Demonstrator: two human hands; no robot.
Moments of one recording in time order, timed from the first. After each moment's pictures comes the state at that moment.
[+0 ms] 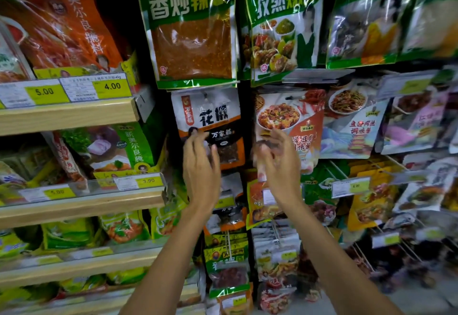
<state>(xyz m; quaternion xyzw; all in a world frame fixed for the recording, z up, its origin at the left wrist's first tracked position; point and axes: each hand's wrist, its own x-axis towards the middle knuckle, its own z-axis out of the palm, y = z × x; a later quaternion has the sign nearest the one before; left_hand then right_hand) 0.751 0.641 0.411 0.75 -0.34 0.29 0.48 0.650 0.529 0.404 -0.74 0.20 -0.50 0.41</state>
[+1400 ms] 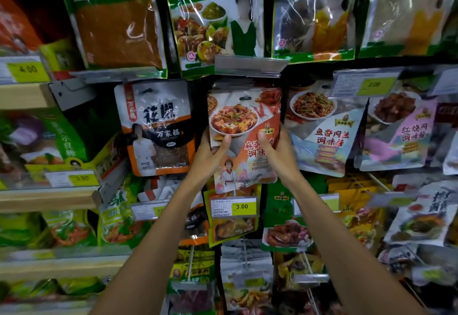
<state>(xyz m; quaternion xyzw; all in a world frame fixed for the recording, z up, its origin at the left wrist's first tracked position) 0.744 0.509 0.388 0.66 -0.40 -0.05 0.63 0.637 0.369 0.389 -0.74 0.13 -0.43 0.50</state>
